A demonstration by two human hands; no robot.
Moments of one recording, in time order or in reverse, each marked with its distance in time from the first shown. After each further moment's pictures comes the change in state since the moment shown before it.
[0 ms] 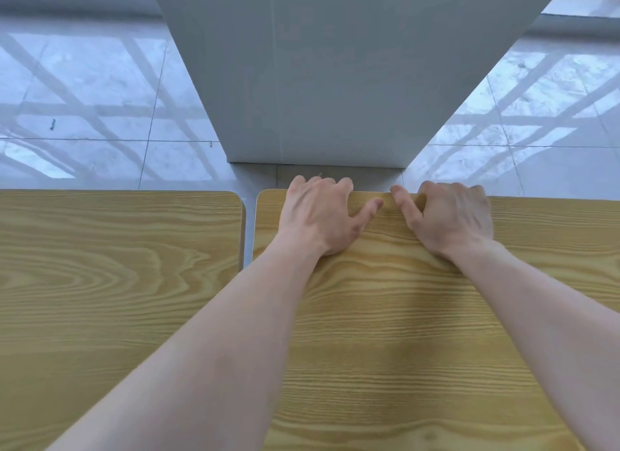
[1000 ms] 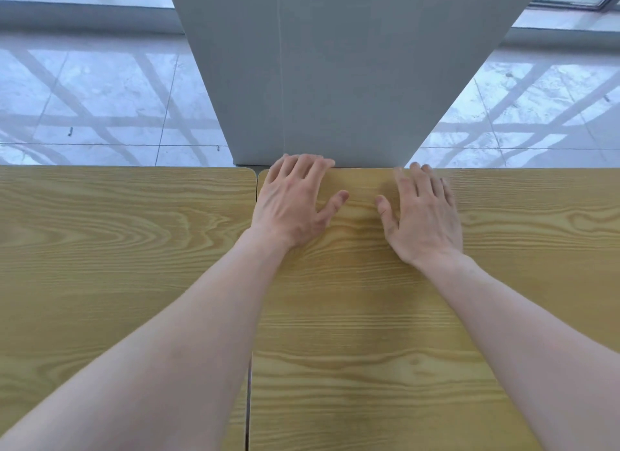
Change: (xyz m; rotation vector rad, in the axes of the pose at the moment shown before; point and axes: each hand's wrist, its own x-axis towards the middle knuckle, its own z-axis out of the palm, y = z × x) left_hand -0.072 -0.025 -0.027 -0.101 0.212 0.088; right_hand -0.082 -0.034 -0.013 0.106 0.054 -0.037
